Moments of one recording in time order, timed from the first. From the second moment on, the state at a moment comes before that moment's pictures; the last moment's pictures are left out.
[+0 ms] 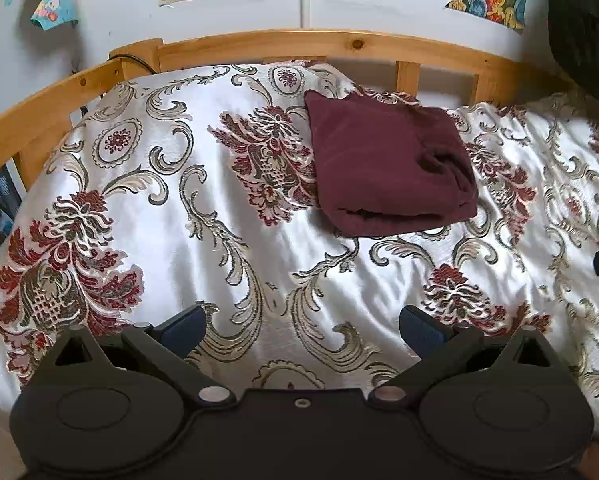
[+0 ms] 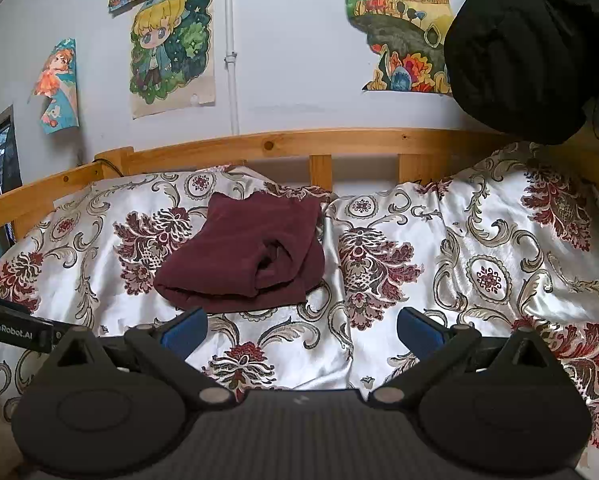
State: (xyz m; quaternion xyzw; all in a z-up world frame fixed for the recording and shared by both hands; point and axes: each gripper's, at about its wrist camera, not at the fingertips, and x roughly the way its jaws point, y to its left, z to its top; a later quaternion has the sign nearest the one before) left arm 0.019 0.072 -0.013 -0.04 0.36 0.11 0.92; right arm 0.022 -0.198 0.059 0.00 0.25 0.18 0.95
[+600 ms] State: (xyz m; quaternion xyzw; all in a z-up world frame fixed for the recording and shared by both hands) left arm 0.017 0.071 -0.012 -0.05 0.36 0.09 0.93; right arm 0.022 -0.198 0.057 0.00 0.26 0.18 0.95
